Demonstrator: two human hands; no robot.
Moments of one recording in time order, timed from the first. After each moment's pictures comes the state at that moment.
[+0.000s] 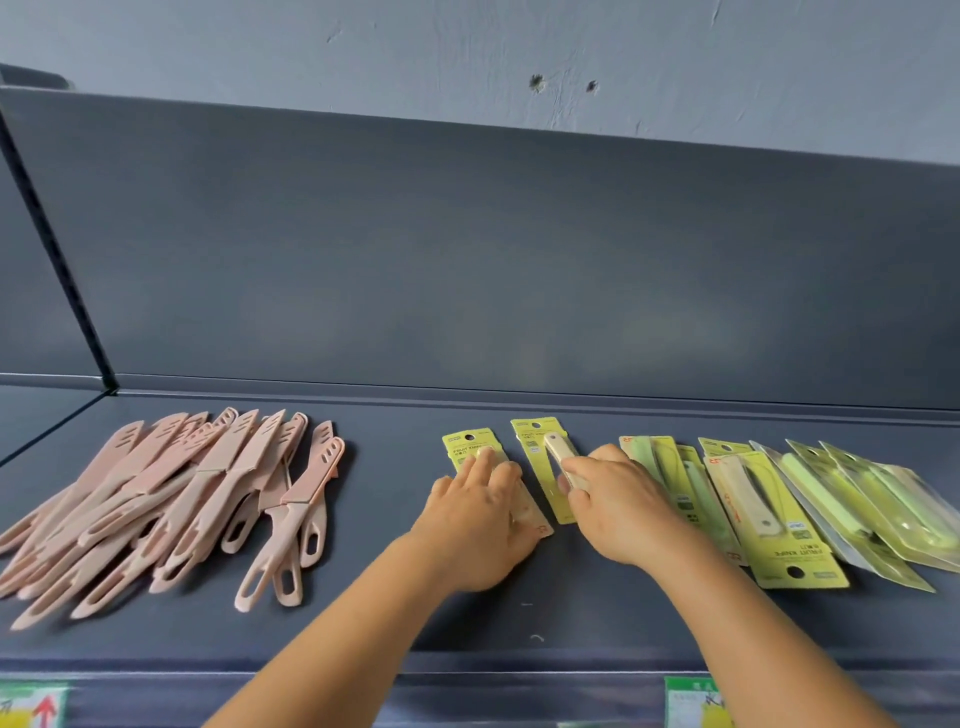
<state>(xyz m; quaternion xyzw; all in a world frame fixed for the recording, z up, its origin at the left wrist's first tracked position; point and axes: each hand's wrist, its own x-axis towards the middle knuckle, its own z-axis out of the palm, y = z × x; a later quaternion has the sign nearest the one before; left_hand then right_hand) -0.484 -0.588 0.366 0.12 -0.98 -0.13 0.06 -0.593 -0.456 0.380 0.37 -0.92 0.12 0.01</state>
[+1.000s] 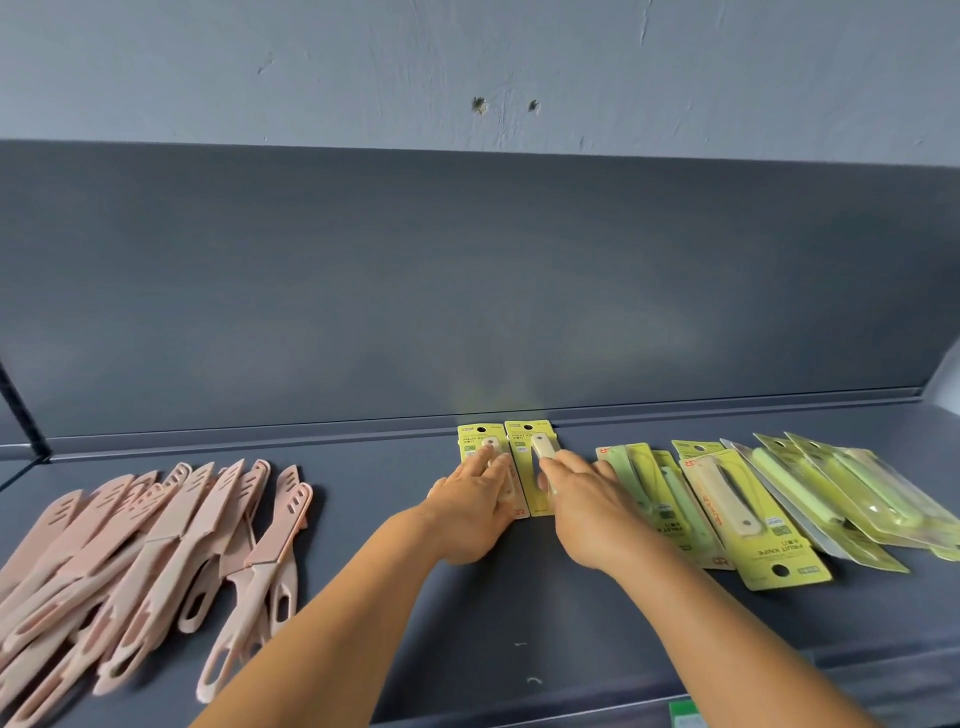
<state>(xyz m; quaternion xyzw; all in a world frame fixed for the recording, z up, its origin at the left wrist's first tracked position) -0.533 -0.614 0.378 0.09 -0.98 -0.17 -0.05 -0.606 -0.475 0.370 0.33 -0.94 0.11 0.02</state>
